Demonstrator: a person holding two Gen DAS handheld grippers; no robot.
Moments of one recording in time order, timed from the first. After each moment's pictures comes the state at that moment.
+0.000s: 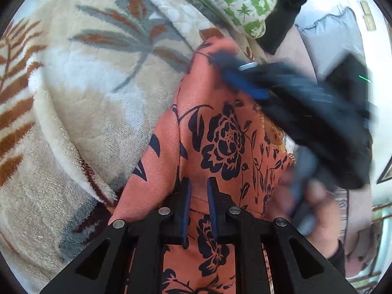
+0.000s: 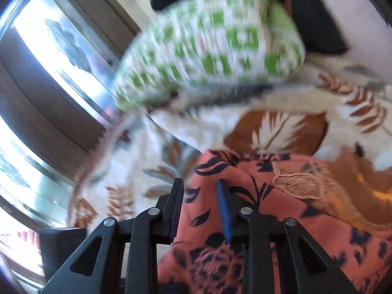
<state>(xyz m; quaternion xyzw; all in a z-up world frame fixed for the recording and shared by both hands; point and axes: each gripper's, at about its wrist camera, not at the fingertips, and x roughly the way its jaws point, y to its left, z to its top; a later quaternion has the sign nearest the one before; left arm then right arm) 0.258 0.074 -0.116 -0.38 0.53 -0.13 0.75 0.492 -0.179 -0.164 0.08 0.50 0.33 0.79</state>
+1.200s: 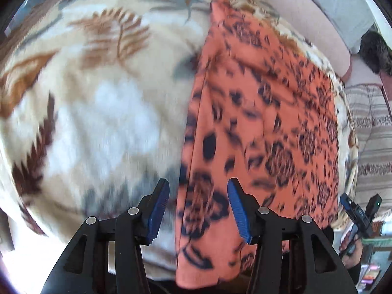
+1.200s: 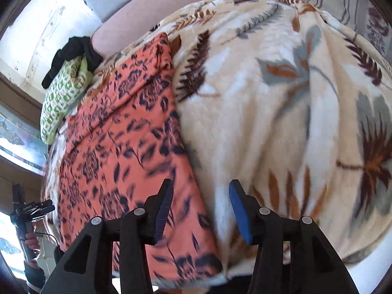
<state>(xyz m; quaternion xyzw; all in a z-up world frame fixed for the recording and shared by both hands) 0.066 0.090 -0.047 -0.16 0.63 -0.09 0.75 0.090 -0.616 -0.214 0.30 0.51 0.03 0.80</state>
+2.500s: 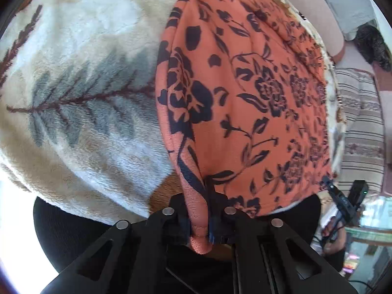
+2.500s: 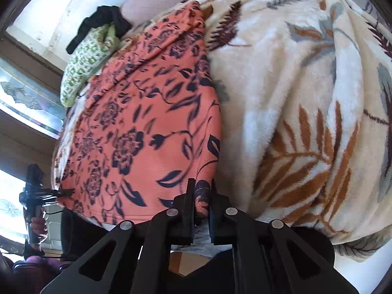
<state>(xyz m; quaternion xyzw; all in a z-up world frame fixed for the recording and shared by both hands) 0.020 0.078 -0.093 -0.23 0.67 -0.14 0.70 0.056 -0.587 -0.217 0.29 0.51 0.13 0.80</state>
